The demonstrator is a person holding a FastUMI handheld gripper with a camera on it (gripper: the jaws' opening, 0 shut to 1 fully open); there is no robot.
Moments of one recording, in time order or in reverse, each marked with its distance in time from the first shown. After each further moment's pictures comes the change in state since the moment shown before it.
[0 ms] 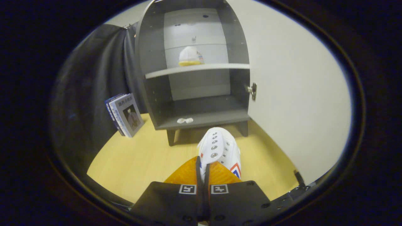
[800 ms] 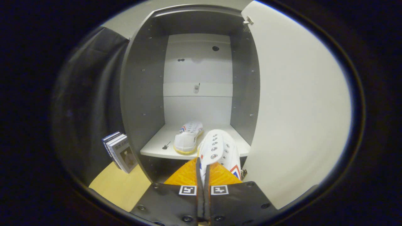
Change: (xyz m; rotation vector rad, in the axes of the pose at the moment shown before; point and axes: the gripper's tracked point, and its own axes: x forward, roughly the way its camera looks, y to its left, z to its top) arm 0.035 -0.007 0.235 -0.094 -0.224 0.016
